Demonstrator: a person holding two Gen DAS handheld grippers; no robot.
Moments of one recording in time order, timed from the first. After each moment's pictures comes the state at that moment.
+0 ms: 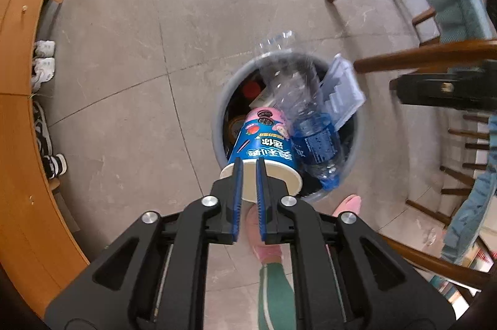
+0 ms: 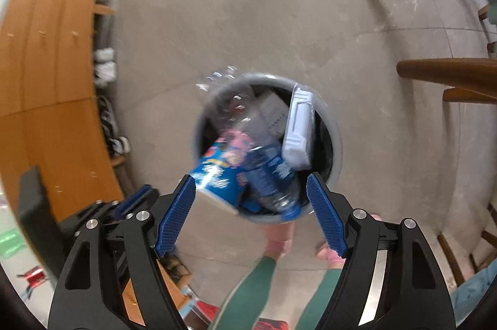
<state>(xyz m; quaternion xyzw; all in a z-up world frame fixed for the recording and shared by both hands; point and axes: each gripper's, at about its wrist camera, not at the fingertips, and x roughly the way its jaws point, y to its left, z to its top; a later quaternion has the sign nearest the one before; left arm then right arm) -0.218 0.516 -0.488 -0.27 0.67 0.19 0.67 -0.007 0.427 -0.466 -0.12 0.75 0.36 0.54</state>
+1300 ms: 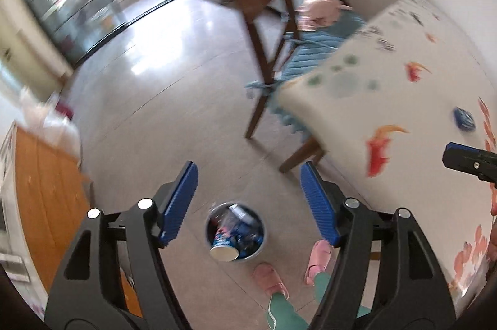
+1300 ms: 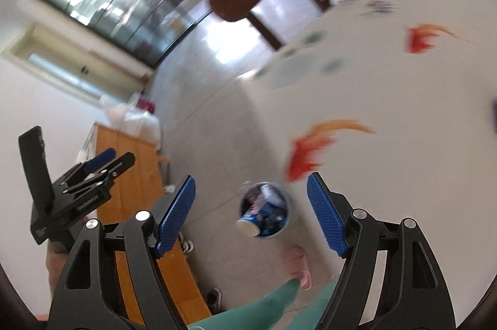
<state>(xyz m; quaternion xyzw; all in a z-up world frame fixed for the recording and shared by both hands) -0.062 0.345 -0.048 -0.04 0.53 0.09 0.84 0.071 0.091 -0.057 0.11 0.58 0.30 0.75</state>
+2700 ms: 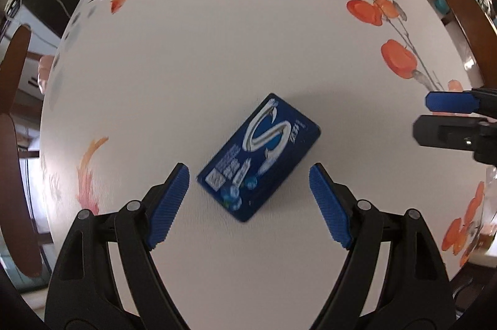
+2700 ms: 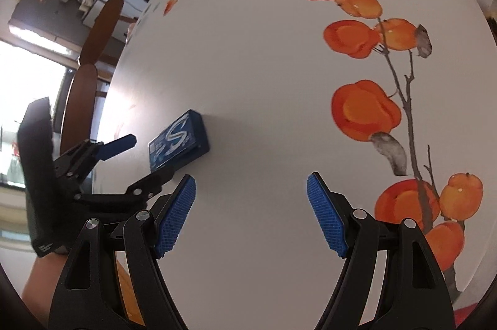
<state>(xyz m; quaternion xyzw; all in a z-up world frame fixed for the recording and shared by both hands) 0.147 -0.116 -0.138 0.25 0.56 -0.29 0.73 0.123 -0.291 -0.136 0.29 0.58 0.01 0.76</state>
